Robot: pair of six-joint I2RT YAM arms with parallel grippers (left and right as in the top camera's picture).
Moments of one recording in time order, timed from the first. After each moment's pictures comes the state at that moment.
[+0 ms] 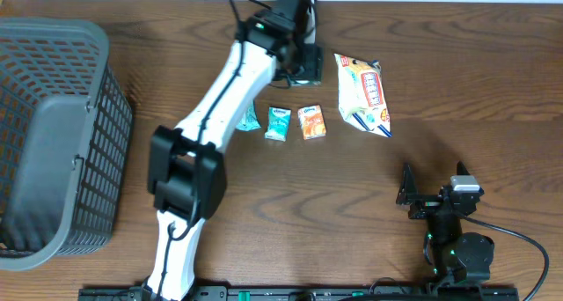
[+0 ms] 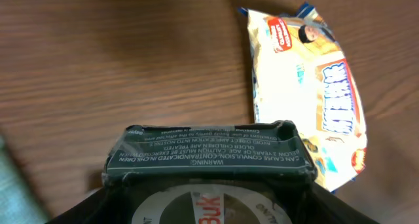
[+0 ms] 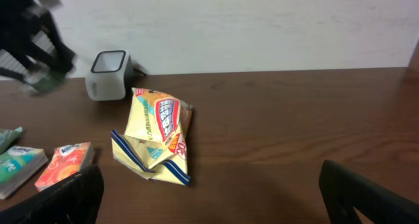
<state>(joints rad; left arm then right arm) -0.47 2.22 2.07 -0.94 0.21 -0.38 0.01 0.01 0.01 -0.07 -0.01 0.06</state>
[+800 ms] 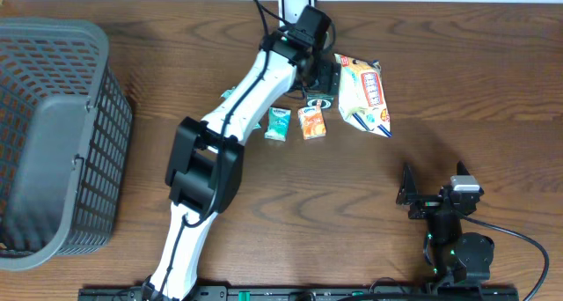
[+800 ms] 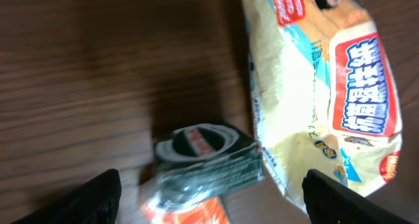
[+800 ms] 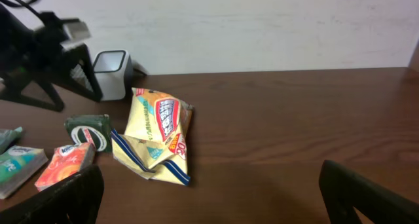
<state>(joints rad) -0.51 2.31 2.07 -0.90 0.21 -0.38 0.01 0.01 0.01 -0.07 -0.01 0.06</state>
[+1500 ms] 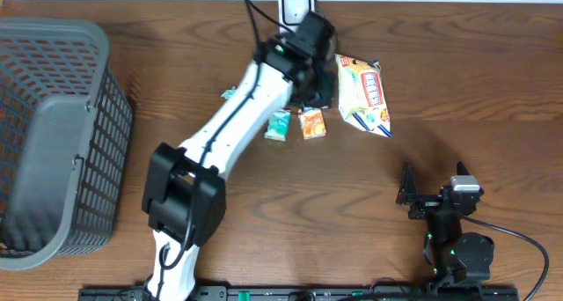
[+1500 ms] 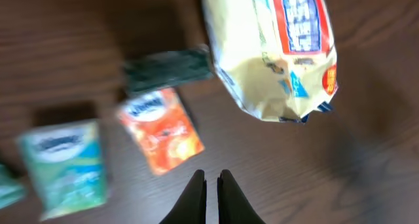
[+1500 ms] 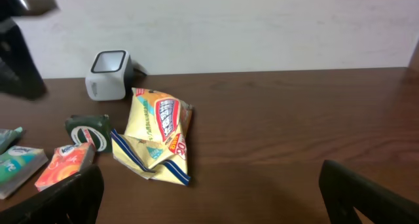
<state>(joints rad) -0.59 2.08 1.87 -0.95 0.21 -0.38 0.01 0.01 0.01 -0.07 -0.01 0.06</state>
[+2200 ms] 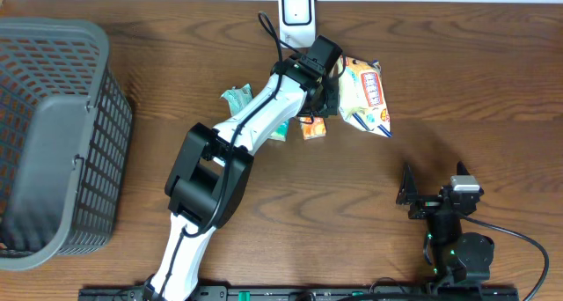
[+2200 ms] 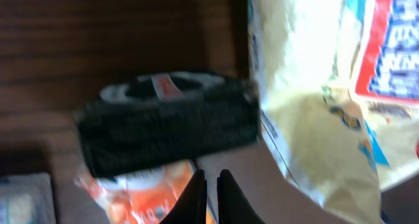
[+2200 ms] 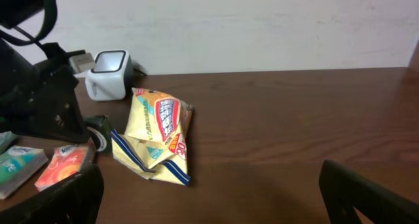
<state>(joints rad) -0.60 2.23 1.81 -0.74 0.17 -0.51 0.01 0.01 0.01 -0.07 -0.01 0.06</state>
